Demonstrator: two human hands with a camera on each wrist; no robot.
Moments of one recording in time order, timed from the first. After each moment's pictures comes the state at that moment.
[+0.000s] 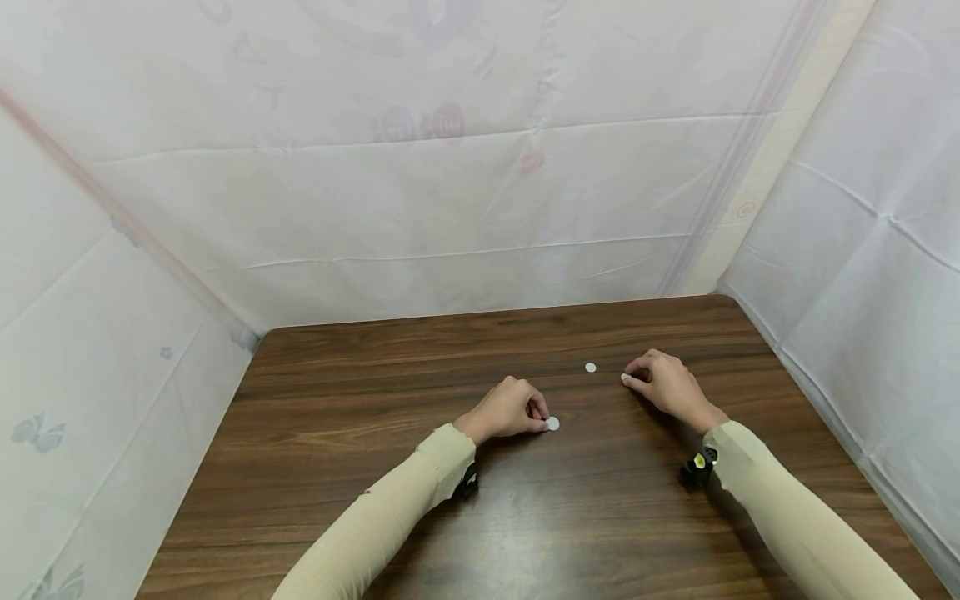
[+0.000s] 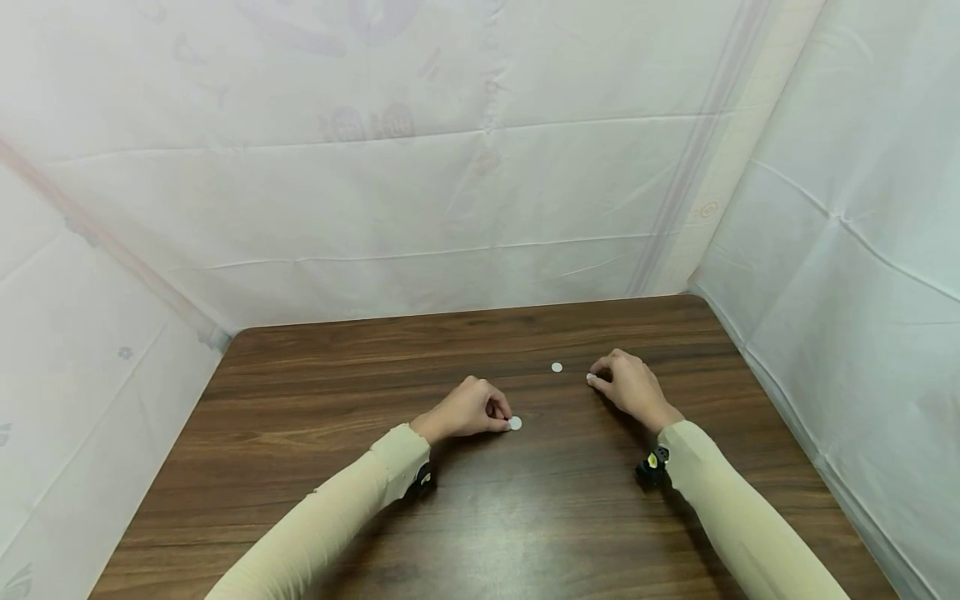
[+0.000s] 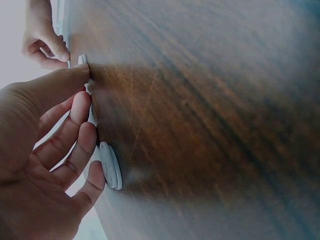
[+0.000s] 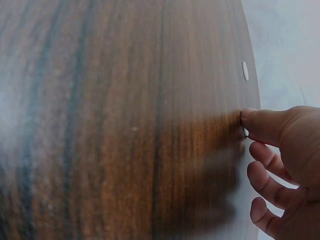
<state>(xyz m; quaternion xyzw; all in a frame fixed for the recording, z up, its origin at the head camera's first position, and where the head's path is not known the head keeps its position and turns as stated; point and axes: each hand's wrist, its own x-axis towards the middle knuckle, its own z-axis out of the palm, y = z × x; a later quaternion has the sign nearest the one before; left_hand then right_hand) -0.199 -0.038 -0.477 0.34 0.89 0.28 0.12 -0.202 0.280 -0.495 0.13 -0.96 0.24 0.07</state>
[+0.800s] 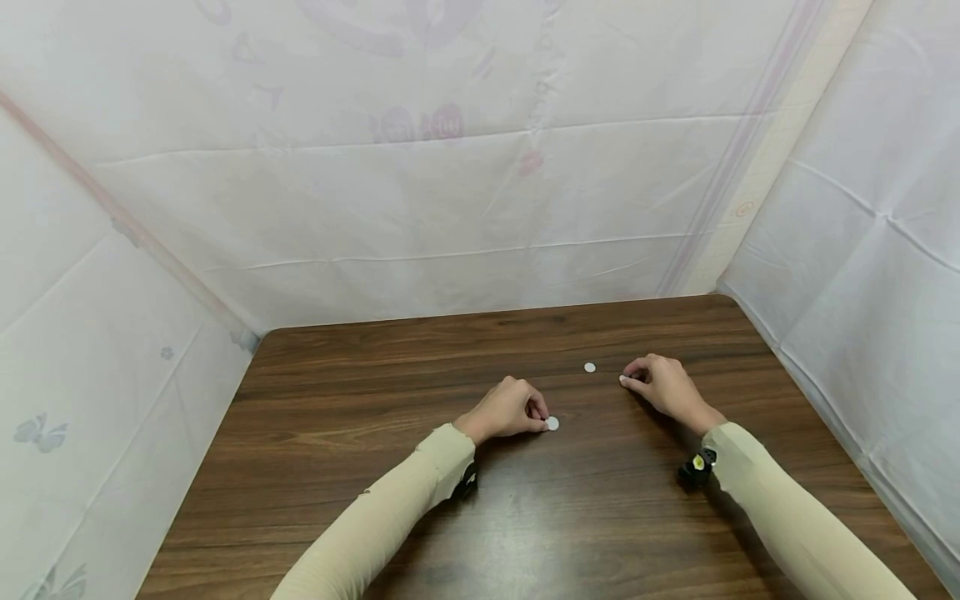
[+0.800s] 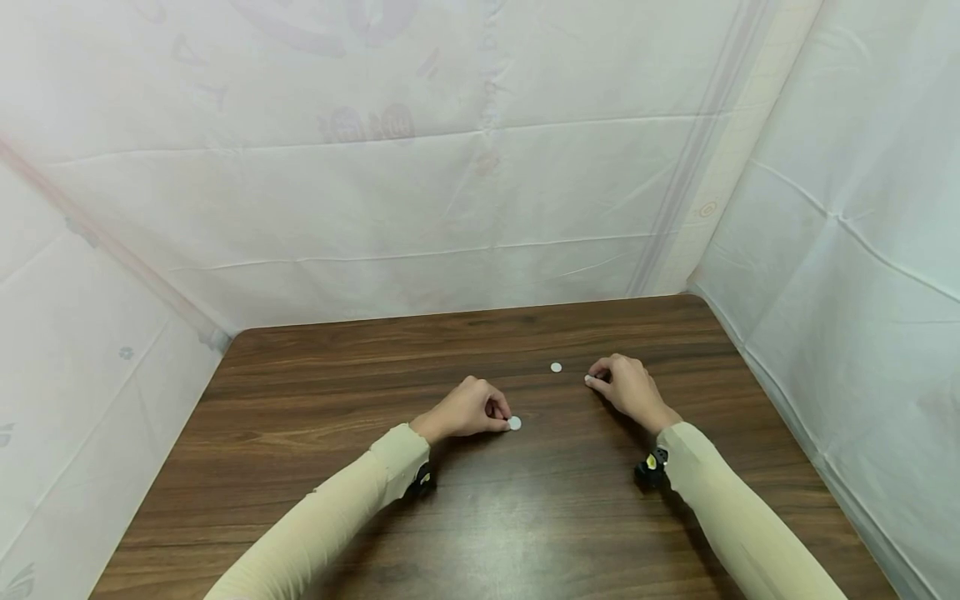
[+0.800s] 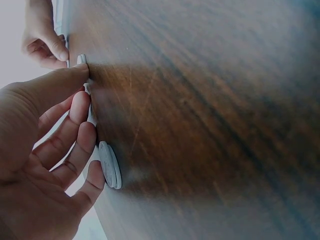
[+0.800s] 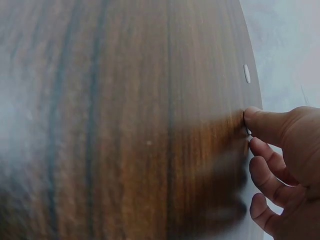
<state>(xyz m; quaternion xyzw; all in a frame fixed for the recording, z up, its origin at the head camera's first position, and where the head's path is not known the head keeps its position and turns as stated) -0.200 -0.038 -0.477 0.34 0.89 0.28 0.12 -0.202 0.278 -0.499 0.14 -0.95 0.26 0.07</state>
